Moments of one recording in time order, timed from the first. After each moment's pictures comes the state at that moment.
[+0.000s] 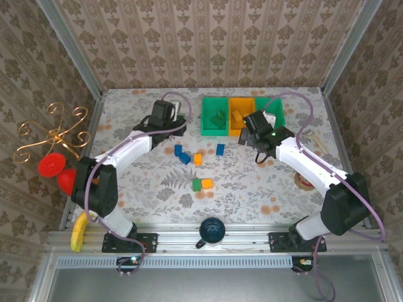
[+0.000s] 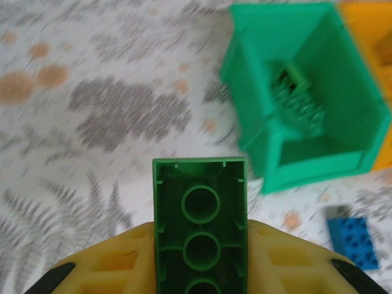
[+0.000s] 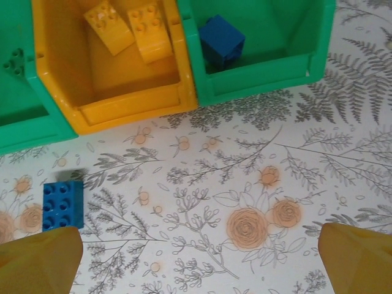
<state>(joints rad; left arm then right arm) -0.48 1.67 1.22 -0.24 0.02 -0.21 0.46 1.46 1.16 -0.72 0.42 0.68</state>
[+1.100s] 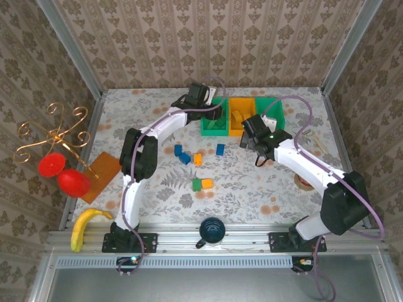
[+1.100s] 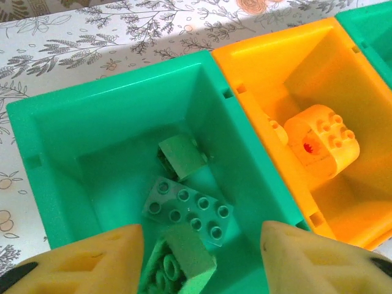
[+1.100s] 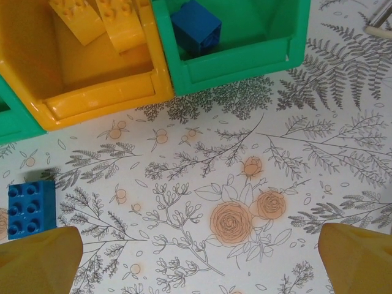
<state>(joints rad) -0.57 2.25 1.91 -0.37 0.16 -0.17 0.48 1.47 1.12 -0.72 0.46 0.71</state>
